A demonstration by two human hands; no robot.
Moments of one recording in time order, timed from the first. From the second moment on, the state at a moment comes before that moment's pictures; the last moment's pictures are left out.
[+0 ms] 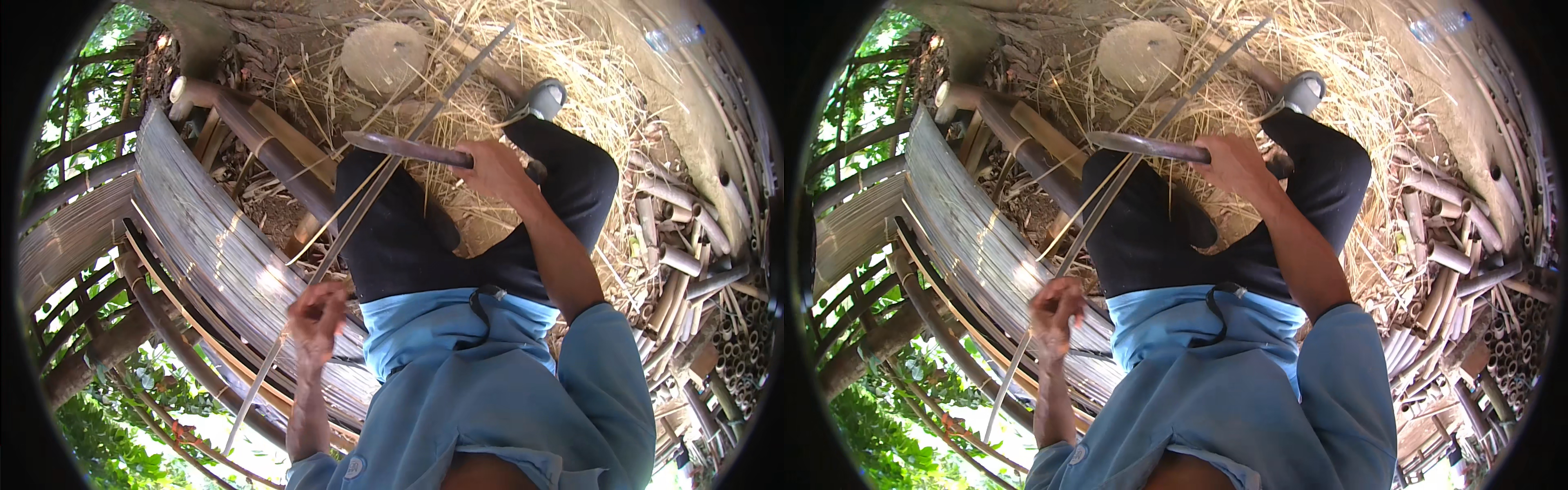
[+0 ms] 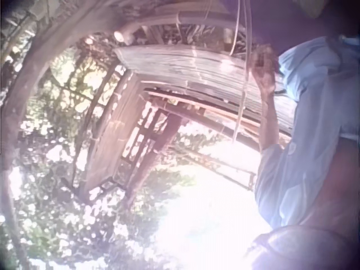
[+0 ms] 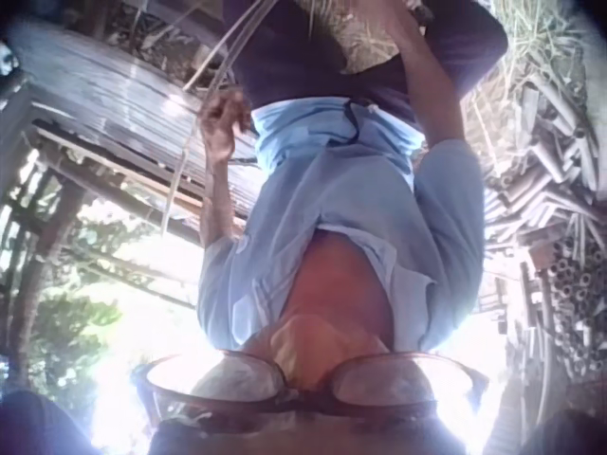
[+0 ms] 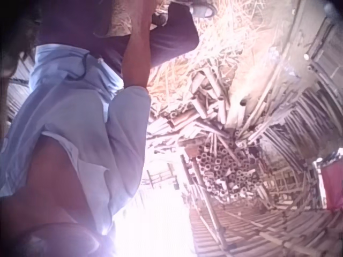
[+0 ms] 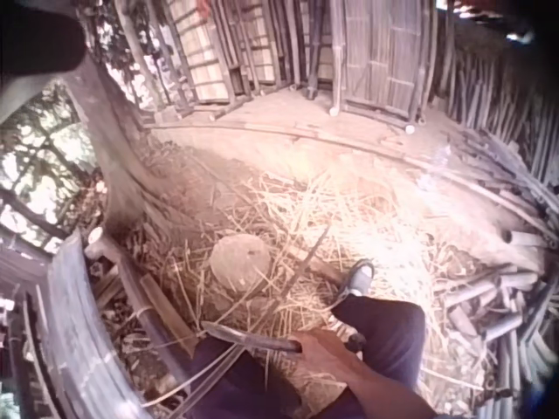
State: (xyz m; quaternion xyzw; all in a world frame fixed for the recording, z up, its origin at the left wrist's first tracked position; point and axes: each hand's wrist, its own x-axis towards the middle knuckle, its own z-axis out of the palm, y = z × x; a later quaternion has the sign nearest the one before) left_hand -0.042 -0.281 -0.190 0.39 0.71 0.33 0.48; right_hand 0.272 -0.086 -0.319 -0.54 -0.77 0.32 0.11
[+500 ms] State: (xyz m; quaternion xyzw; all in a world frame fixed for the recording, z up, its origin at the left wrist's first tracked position) left_hand -0.035 -0.282 -0.249 -0.02 0.54 0.62 0.56; right_hand 0.269 -0.086 -0.317 -0.55 -0.73 0.37 0.16
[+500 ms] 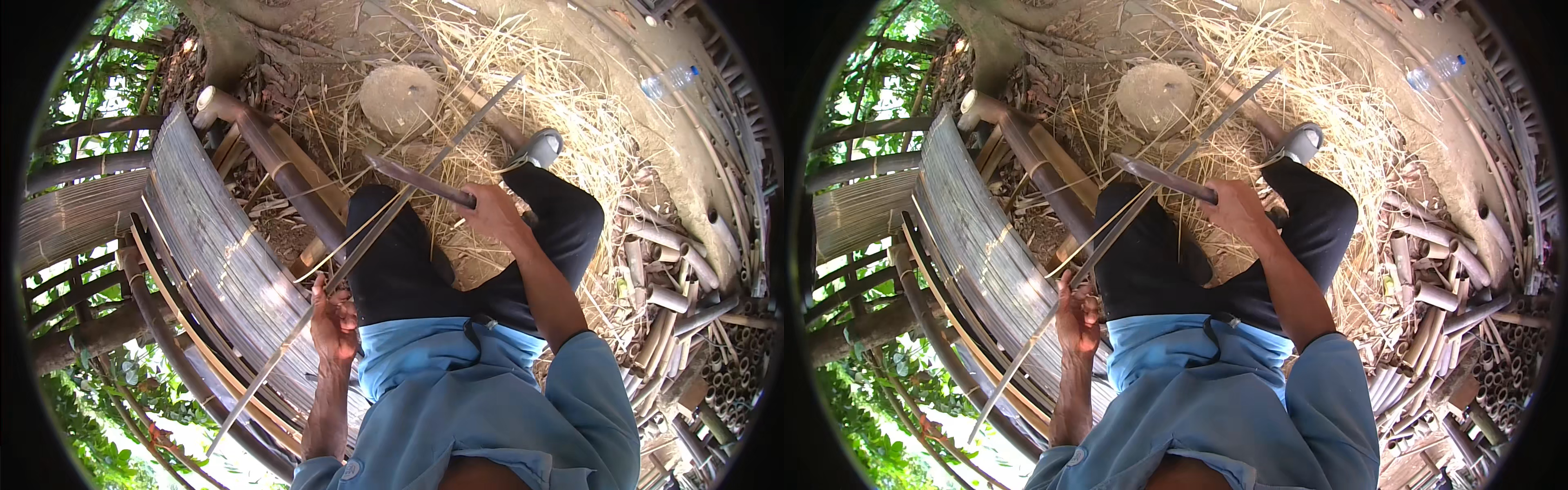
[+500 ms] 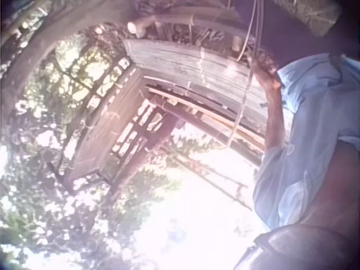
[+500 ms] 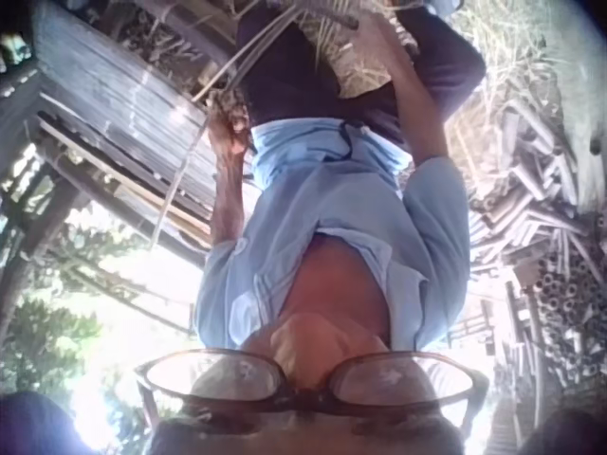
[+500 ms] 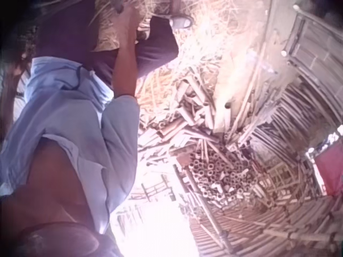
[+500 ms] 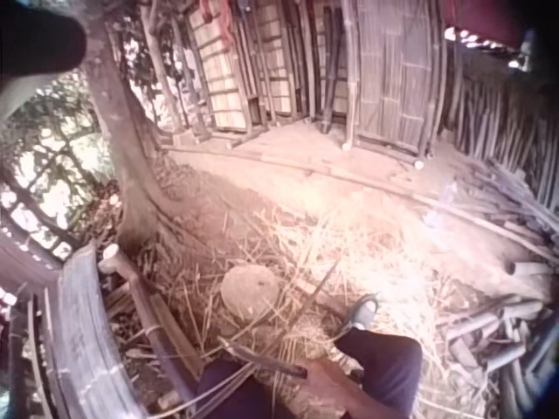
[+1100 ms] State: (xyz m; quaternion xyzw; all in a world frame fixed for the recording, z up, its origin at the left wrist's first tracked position) left_hand -0.153 -0.187 0.090 0.52 0.24 0.81 0.10; right_hand 0.203 -0.141 -0.158 -0.42 -0.80 0.32 0.28
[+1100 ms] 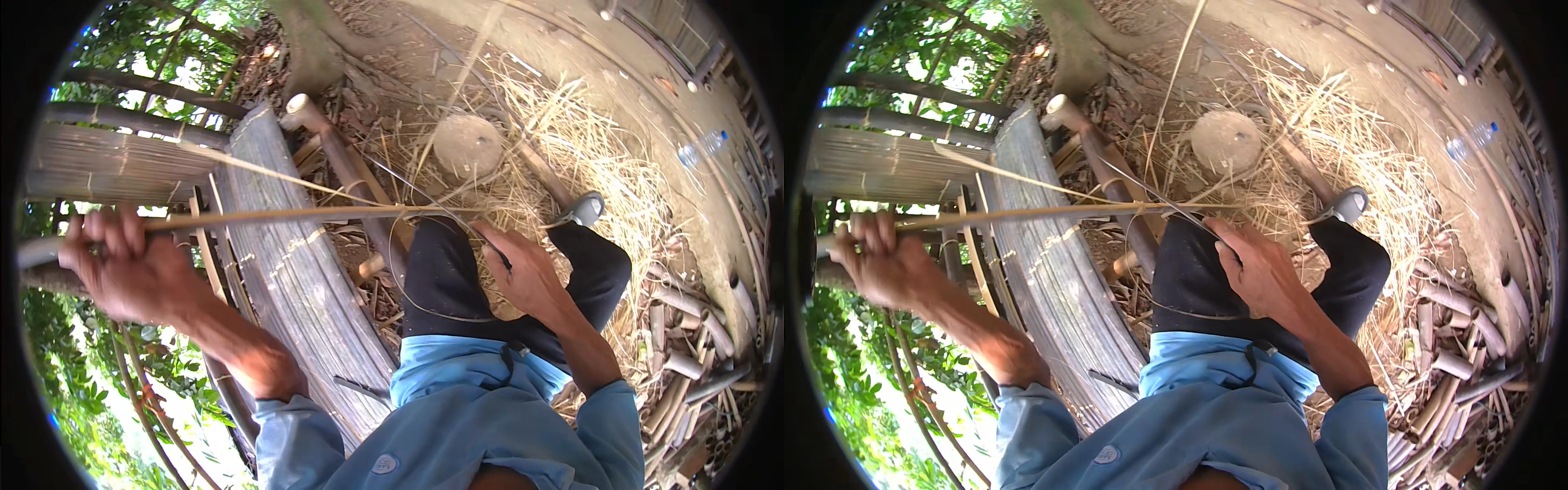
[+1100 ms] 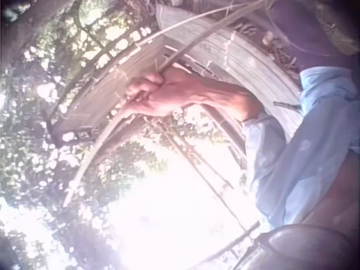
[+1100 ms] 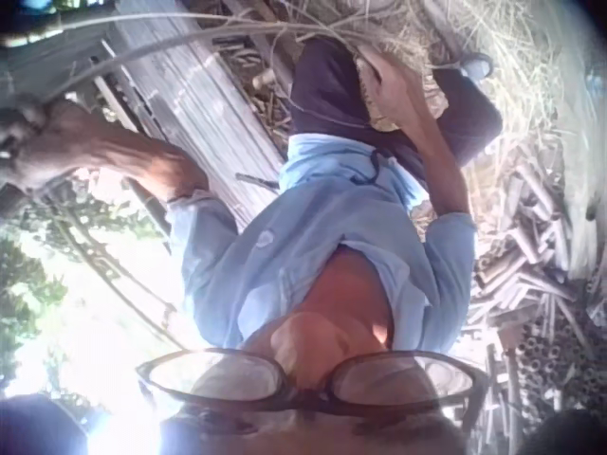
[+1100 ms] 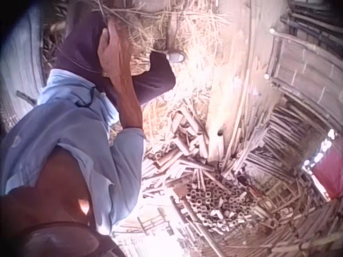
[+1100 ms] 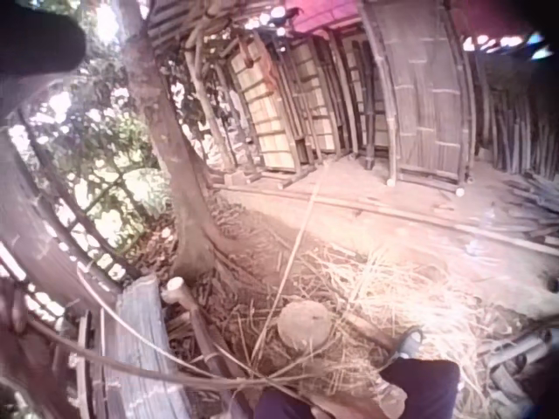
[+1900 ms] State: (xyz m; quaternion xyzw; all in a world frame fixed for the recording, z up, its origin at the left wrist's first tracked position) left_hand -0.046 -0.015 0.071 0.51 0.28 0.80 0.08; right_hand 0.192 -0.141 -0.131 -0.43 -0.75 0.24 0.44
